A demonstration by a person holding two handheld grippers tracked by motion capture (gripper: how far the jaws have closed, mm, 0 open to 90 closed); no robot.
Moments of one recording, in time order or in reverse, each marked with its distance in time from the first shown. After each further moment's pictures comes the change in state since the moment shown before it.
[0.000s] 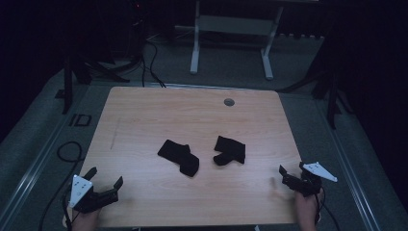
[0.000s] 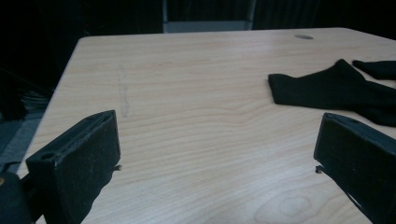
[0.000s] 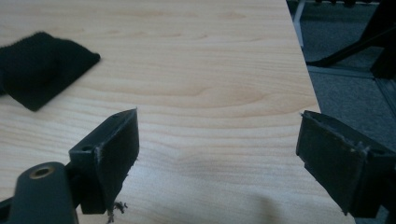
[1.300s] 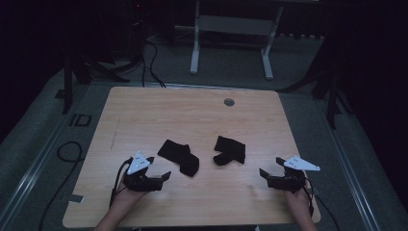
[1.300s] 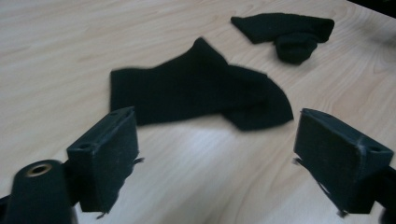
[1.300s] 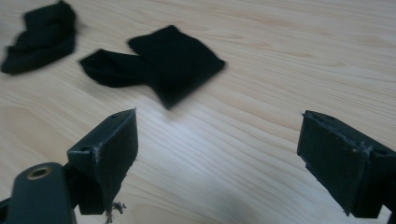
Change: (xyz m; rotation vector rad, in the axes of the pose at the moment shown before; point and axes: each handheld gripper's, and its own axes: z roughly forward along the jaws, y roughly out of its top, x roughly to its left) left arm -0.100 0.059 0.094 0.264 -0.386 0.140; right arm 0.051 0.028 0.010 0.068 0.346 -0.190
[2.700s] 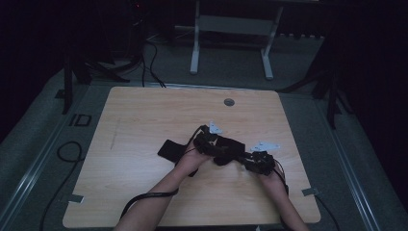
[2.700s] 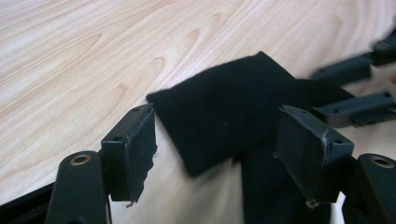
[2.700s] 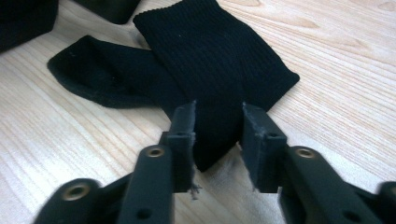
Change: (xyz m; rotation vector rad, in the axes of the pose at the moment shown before) left arm -0.054 0.111 0.188 0.214 -0.101 0.091; right arm 0.021 0.031 0.088 0.202 0.043 -0.077
